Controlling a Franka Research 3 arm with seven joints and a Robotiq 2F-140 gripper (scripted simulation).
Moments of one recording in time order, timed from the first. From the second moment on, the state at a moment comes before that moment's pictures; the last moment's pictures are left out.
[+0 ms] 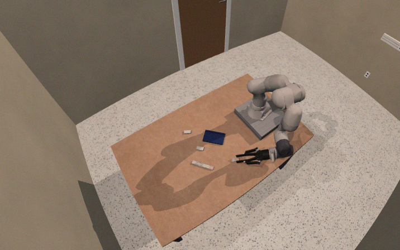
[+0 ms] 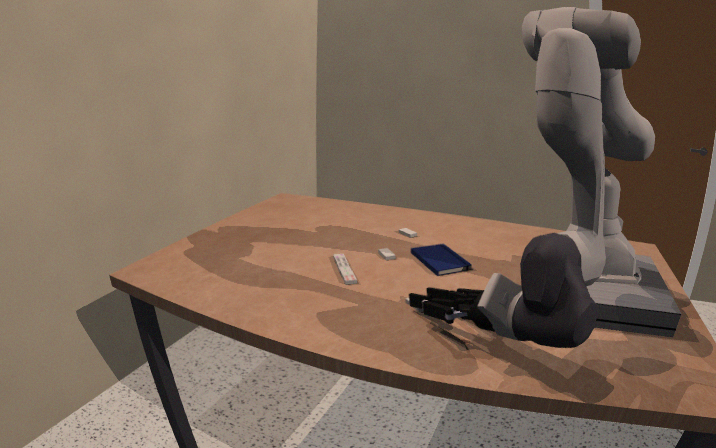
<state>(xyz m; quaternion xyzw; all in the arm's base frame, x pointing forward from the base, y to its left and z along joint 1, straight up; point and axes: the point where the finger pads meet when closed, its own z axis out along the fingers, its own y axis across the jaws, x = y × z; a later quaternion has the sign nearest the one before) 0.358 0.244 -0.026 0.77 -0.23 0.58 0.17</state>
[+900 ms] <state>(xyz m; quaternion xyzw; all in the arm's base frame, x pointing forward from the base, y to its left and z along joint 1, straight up) 0.332 0.265 -0.005 0.77 -0.23 0.58 0.16</state>
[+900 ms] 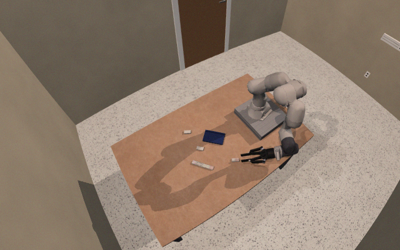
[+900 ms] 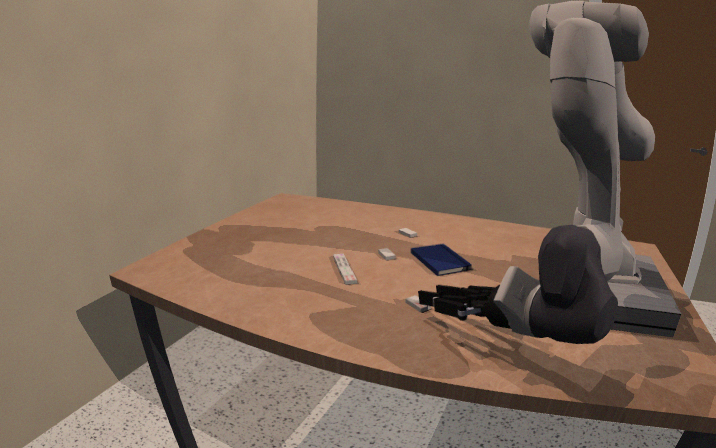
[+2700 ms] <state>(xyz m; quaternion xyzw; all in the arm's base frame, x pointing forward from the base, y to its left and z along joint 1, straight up) 0.362 0.228 0.069 0.87 -0.36 0.34 0.07</state>
